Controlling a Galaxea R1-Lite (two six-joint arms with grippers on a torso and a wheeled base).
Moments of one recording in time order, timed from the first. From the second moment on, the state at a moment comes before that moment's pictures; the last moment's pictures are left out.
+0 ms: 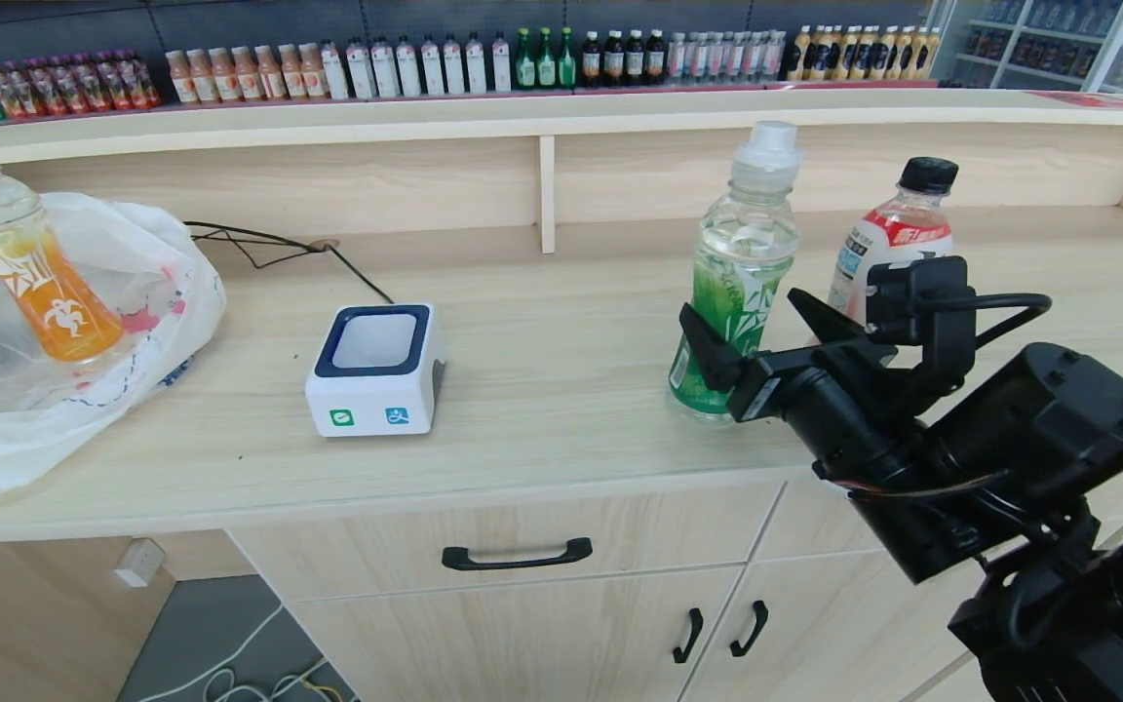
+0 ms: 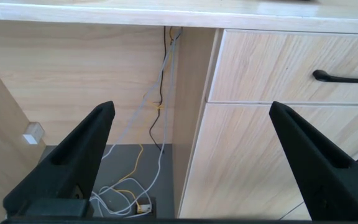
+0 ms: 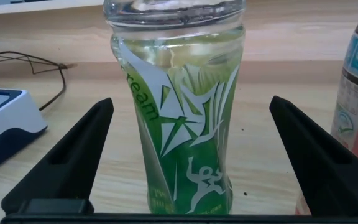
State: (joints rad) left arm 0.00 0.00 0.00 0.00 0.00 0.00; right arm 0.64 1.83 -0.61 -1.57 -0.30 -0.08
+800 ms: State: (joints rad) left arm 0.00 0.00 0.00 0.00 0.00 0.00; right arm 0.63 1.95 -0.78 -1.57 -0.30 -0.08
